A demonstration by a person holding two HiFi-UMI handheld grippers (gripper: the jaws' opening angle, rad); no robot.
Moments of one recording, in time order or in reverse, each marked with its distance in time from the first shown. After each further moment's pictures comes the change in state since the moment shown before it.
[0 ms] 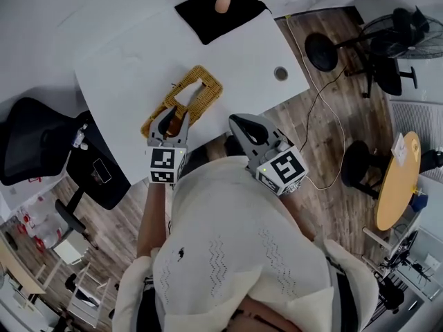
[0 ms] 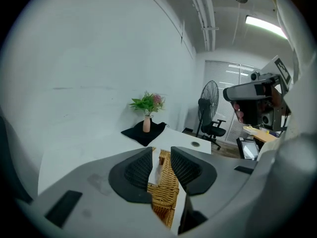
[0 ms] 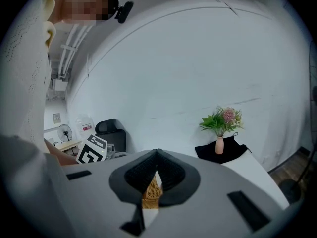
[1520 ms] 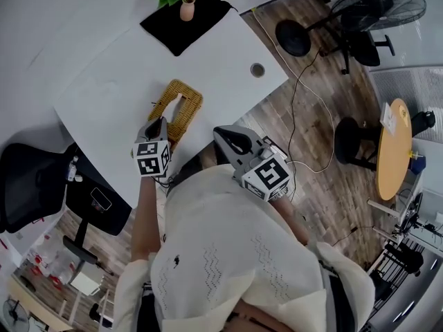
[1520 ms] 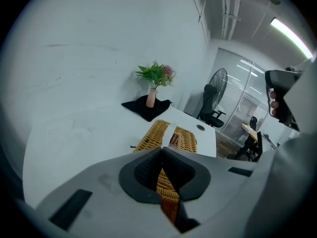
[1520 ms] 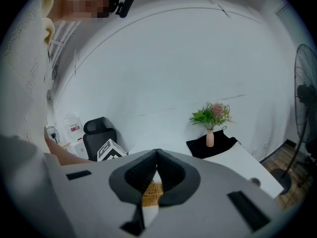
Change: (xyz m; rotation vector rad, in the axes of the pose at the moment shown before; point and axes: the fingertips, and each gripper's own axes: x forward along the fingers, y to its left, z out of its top) left arm 0.057 0.037 -0.071 -0.147 0.248 -0.055; right arm 0.003 0.000 -0.019 0.065 0.026 -0.136
